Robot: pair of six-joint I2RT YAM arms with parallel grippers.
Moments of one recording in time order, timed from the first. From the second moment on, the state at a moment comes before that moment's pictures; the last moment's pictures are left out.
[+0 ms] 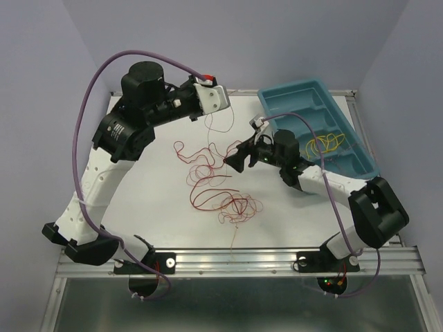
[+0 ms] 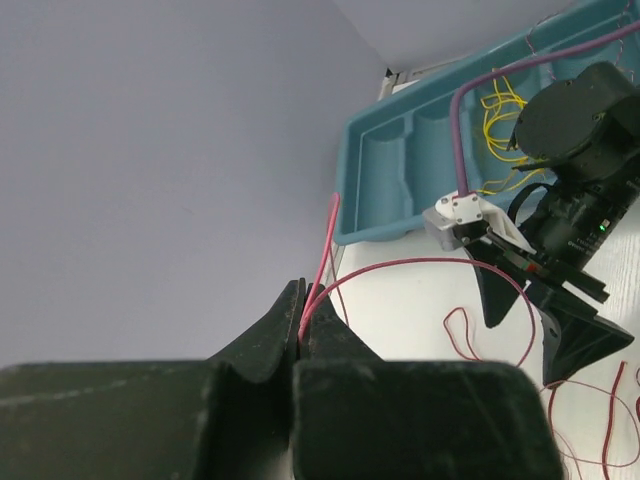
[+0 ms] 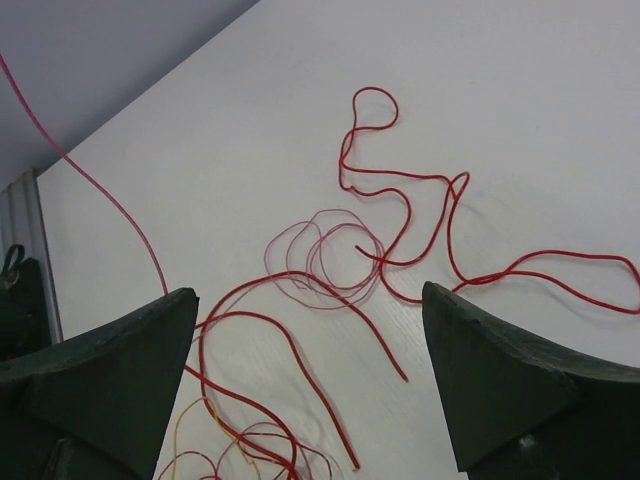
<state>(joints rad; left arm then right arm) -0.64 1.37 1.95 -0.70 0.43 0.77 0.58 1.48 0.83 0.50 -0.46 0.24</state>
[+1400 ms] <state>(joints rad) -0.68 1.40 2.01 -0.65 0.39 0.67 0.64 1.34 0.82 0.65 -0.55 0.33</state>
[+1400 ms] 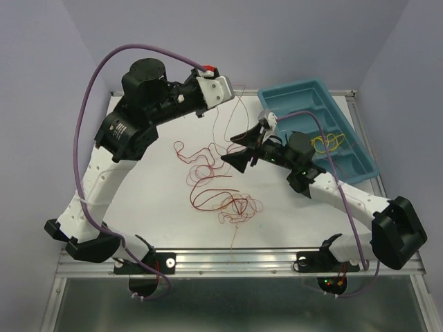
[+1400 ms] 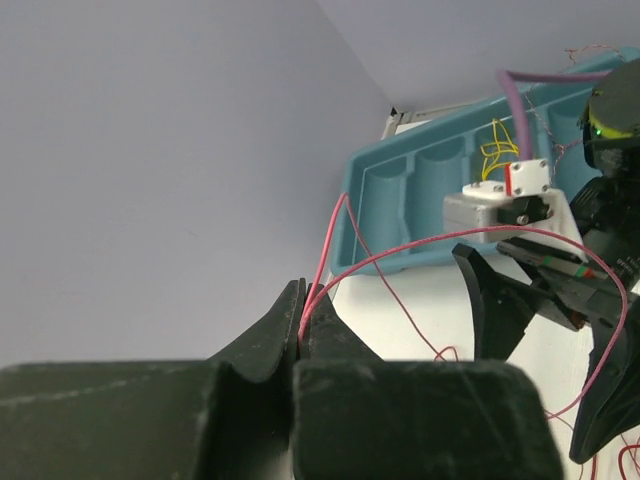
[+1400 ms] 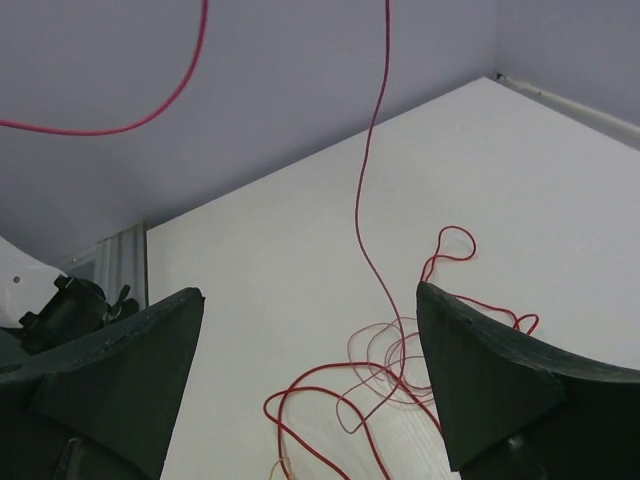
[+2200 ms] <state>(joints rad) -0.71 1.37 1.95 -0.61 0.34 0.66 0.67 1.49 0.89 0.52 -0.57 0.29</state>
